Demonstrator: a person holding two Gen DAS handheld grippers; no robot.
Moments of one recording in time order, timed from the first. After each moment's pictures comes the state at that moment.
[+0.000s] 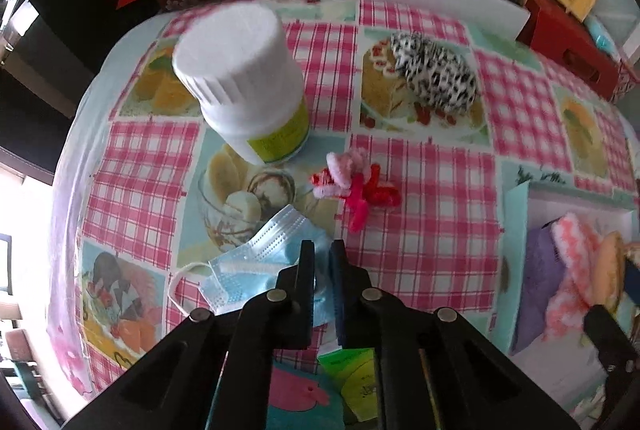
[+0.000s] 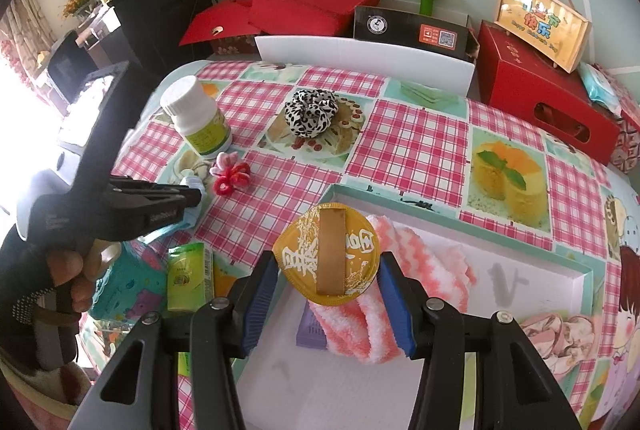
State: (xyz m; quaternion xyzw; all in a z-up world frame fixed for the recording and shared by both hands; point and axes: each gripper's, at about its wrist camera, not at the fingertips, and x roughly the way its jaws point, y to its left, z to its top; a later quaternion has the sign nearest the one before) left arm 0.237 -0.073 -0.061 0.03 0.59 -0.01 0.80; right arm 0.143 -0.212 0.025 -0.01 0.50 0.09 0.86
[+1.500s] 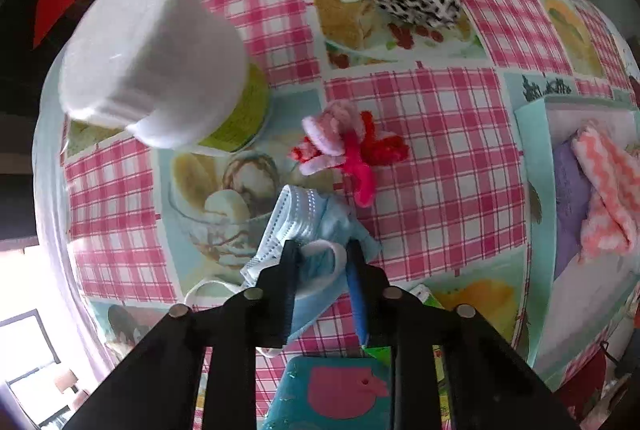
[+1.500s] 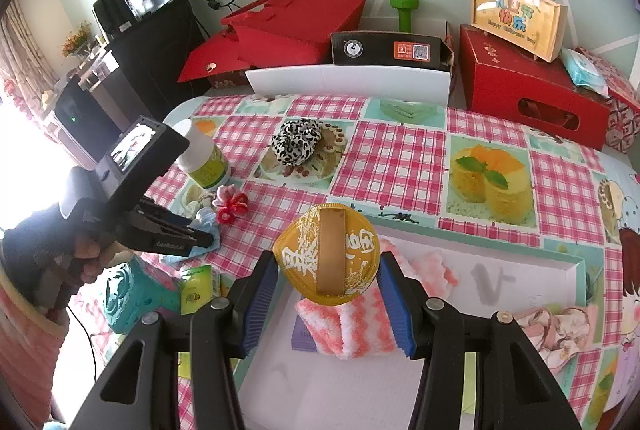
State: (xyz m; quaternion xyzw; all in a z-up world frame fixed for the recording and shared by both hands) left arm 0.259 -0.073 -0.080 0.14 0.68 -0.10 0.71; right arm 0.133 -0.243 0.048 0.04 0.47 0.09 0.88
